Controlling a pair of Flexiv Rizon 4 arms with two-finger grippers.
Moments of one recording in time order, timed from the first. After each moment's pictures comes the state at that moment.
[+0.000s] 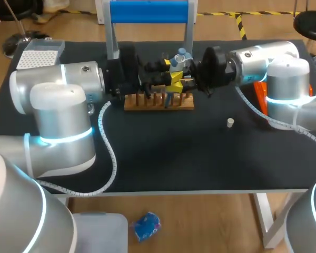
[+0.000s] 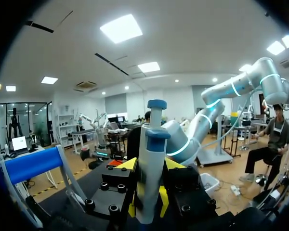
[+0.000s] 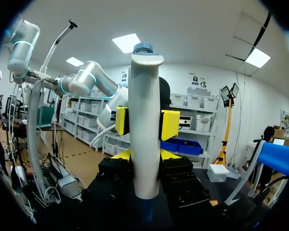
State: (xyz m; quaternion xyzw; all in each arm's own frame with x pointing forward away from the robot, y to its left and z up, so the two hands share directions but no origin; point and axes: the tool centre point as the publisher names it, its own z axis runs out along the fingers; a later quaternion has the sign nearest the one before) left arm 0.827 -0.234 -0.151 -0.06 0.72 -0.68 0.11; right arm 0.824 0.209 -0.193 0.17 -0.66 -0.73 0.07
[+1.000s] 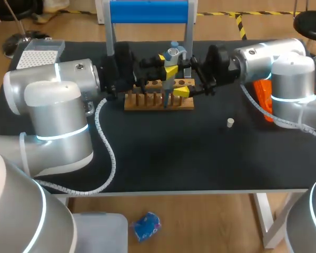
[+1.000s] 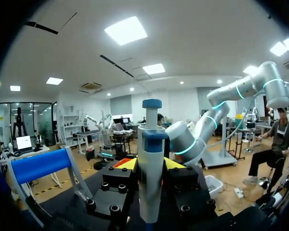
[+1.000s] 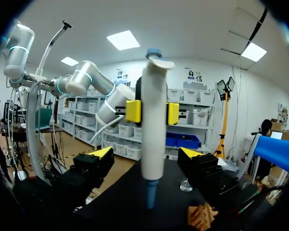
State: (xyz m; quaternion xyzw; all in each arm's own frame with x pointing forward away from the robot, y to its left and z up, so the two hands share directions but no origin) left arm 0.841 -0.214 -0.140 -0.09 0.71 -0.69 0.13; right arm 0.832 0.194 -0.195 0.14 -0.68 -0.71 0.07
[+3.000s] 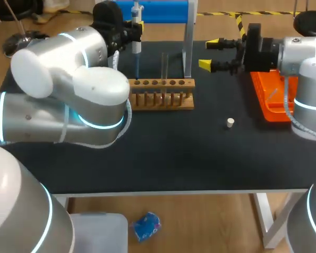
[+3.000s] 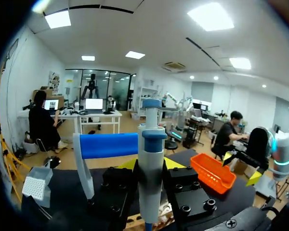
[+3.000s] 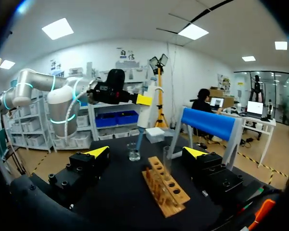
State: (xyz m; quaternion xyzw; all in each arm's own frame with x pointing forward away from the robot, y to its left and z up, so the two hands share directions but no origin) left arm 0.996 -0.125 -0.128 -0.44 0.66 -0.56 0.26; right arm 0.922 0.101 -0.179 -0.15 -0.76 -0.63 -0.09
